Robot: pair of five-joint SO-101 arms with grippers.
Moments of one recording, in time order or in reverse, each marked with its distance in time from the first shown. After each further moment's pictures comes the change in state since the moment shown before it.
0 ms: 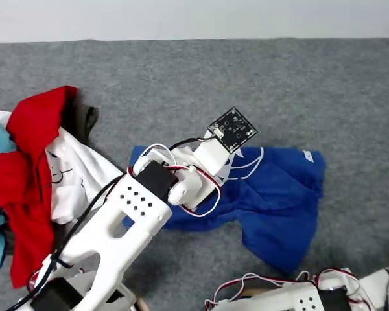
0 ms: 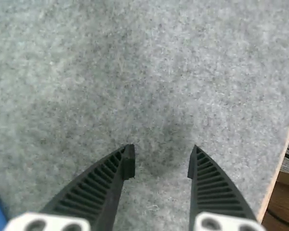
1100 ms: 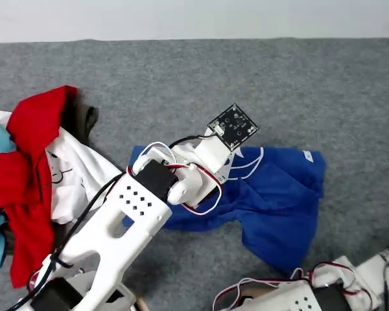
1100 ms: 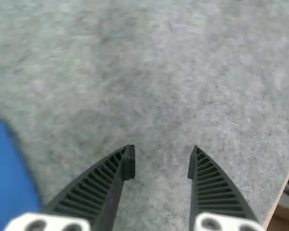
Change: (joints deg) left arm 0.0 0.0 -1.1 -0.9 0.1; right arm -7.0 -0.7 -4.8 2.6 -0.1
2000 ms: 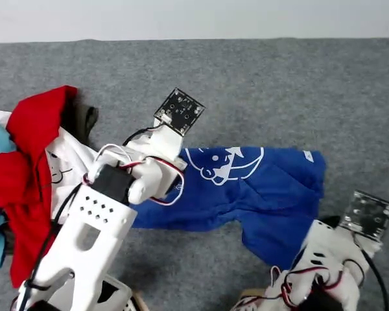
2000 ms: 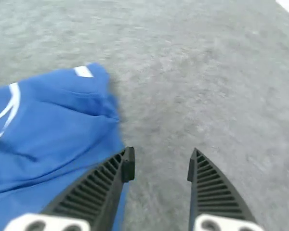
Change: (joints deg) left arm -11.9 -11.1 8.7 -3.2 0.4; right arm -31.6 0.6 -24.8 4.7 -0.1
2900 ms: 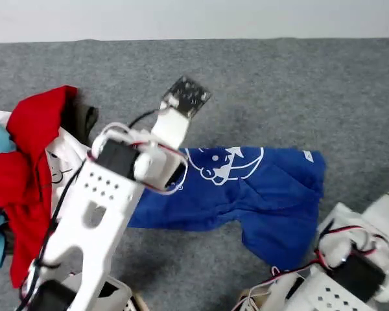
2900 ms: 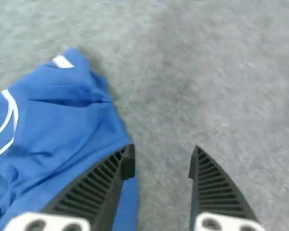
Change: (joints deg) left arm -1.0 8.7 -15.7 18.2 0.0; right arm 0.1 32.2 -20.0 3.6 -10.0
